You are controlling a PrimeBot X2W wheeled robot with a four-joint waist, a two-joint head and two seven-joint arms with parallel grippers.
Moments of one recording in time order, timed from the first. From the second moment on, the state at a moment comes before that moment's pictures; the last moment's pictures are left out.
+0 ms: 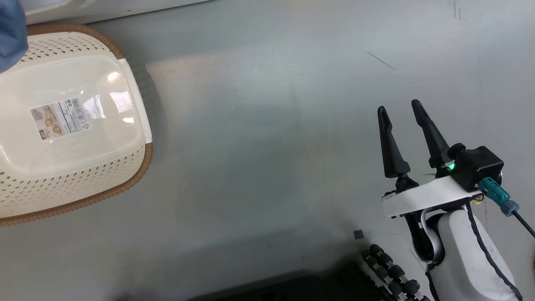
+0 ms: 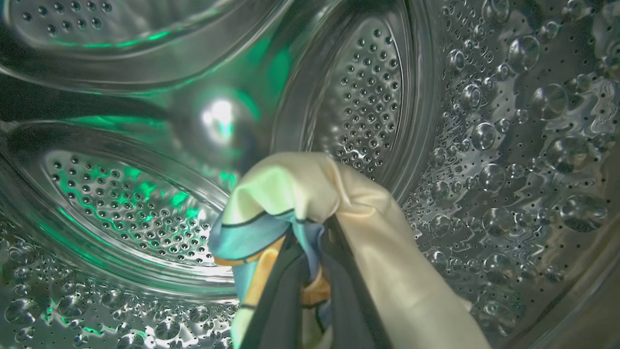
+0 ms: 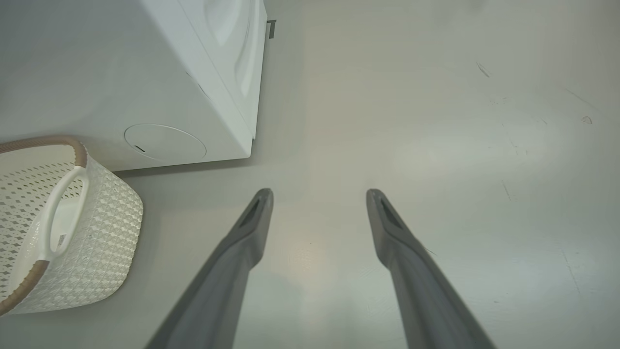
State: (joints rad) left arm -1.37 0.38 -0.15 0.51 -0.20 -0.13 -0.08; right arm -0.26 -0.06 0.22 0.14 0.27 0.12 -0.25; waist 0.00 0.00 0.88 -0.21
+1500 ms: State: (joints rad) left arm -1.31 0.26 -0.13 0.78 -0.24 -0.13 -0.24; right arm -0.28 -0.05 0.17 0.15 0.25 0.12 -0.25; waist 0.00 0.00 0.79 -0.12
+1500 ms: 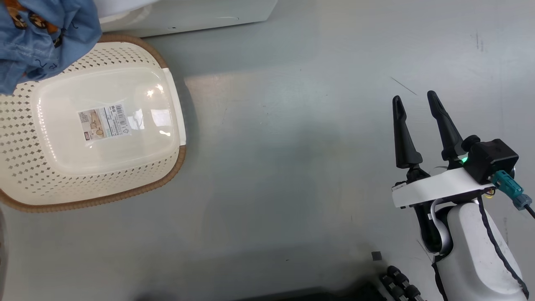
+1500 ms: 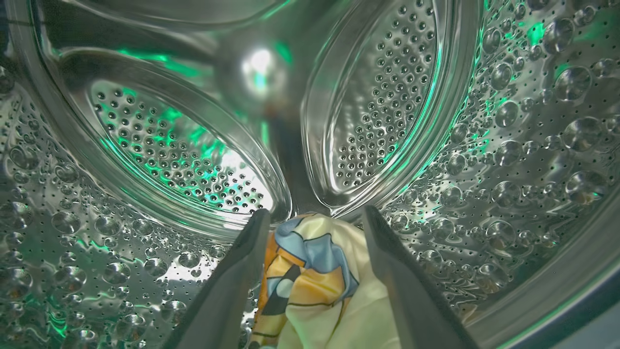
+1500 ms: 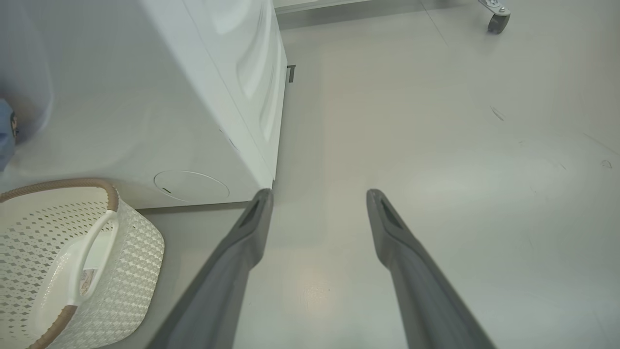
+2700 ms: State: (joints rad) left arm -0.97 0.20 -0.04 0.45 -0.27 -0.11 -0.25; right arm -0.28 -0.06 0.14 0.15 0.24 0.12 -0.25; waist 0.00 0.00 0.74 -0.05
